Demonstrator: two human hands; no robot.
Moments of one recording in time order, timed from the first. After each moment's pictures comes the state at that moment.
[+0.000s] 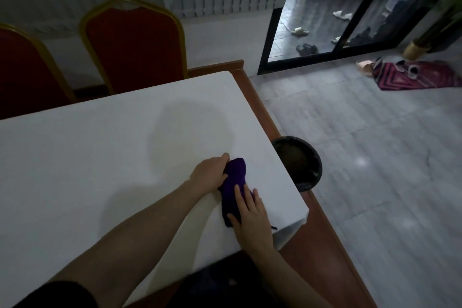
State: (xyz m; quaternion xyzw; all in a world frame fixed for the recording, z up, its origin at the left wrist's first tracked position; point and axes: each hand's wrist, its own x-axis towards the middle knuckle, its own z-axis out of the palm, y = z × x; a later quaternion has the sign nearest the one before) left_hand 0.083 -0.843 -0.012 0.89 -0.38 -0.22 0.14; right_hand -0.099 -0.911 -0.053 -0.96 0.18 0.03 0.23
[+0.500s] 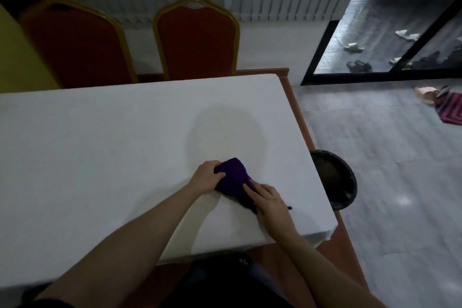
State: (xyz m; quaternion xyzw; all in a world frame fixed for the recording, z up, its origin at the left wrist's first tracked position) left_hand 0.060 -0.746 -0.005 0.88 -0.09 -0.27 0.38; right_hand -0.079 -0.925 -0.037 -0.97 -0.07 -0.07 0.21
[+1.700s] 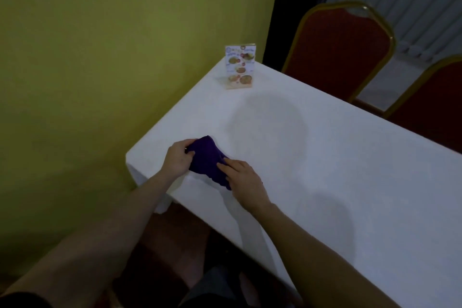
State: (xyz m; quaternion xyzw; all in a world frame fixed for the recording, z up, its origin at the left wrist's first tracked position) left_hand 0.037 -0.099 0.002 0.84 0.29 -0.01 0.46; right_hand 0.077 -0.310 -0.020 -0.86 -0.44 0.05 0.25
